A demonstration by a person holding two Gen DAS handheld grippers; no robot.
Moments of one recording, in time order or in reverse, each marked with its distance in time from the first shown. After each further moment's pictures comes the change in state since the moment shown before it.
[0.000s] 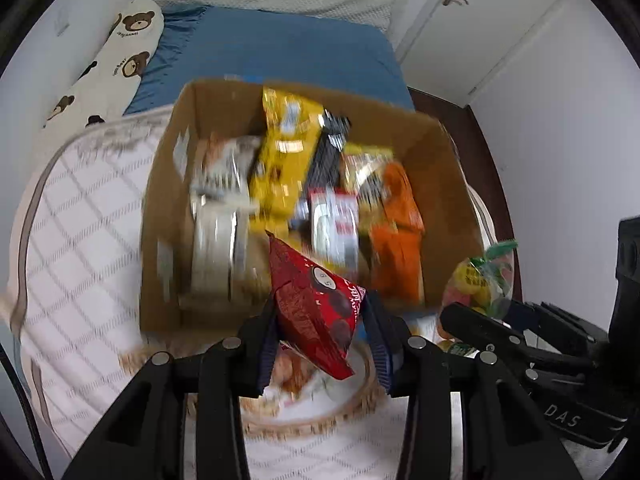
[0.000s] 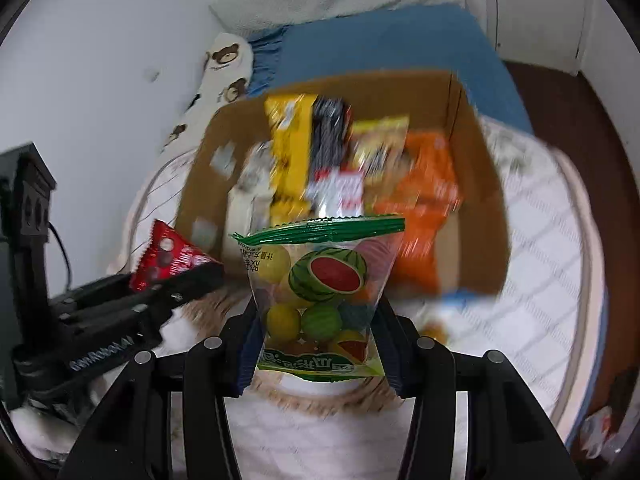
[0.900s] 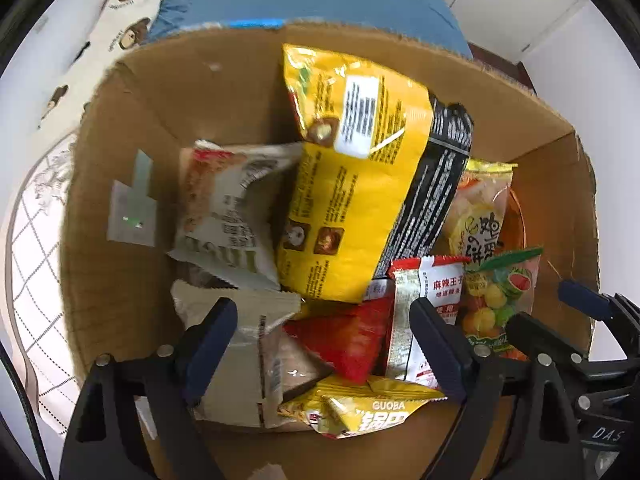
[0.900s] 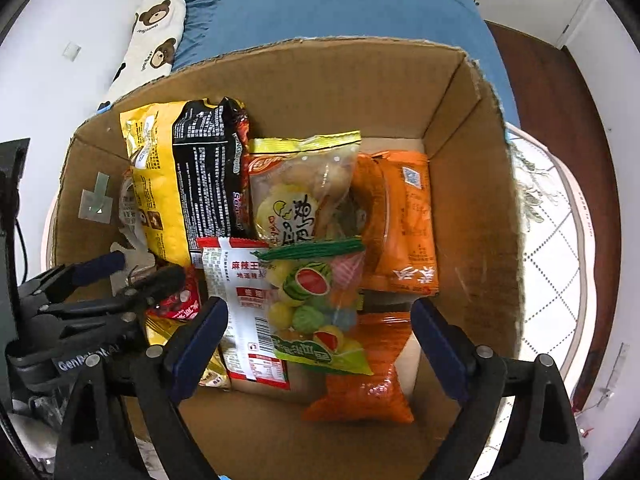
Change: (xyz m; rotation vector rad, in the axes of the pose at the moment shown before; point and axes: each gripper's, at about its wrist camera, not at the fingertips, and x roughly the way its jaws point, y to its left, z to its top) left arm 0.139 0.041 0.073 0.003 0.200 0.164; right arm 0.122 -0.060 0.085 0.060 0.212 -0.166
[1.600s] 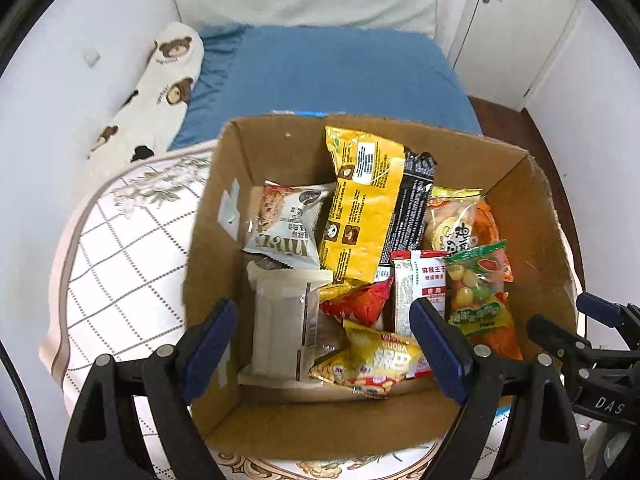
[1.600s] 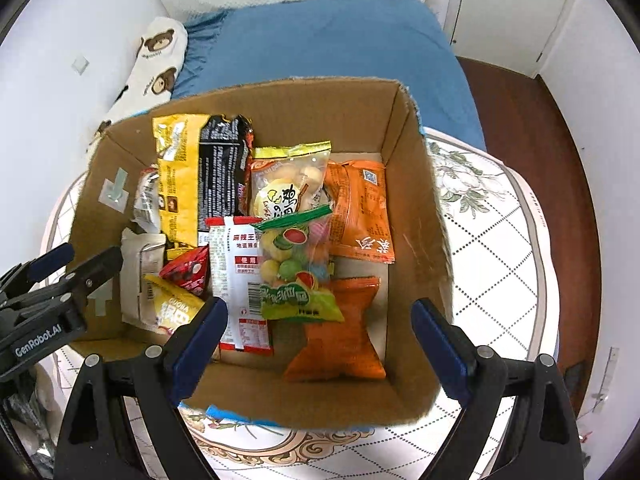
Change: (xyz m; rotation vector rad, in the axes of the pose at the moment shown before) left arm -0.097 -0.004 -0.079 -0.001 -0.276 0.091; right arm -0.073 0.007 -0.062 -0.009 -0.184 -0.061
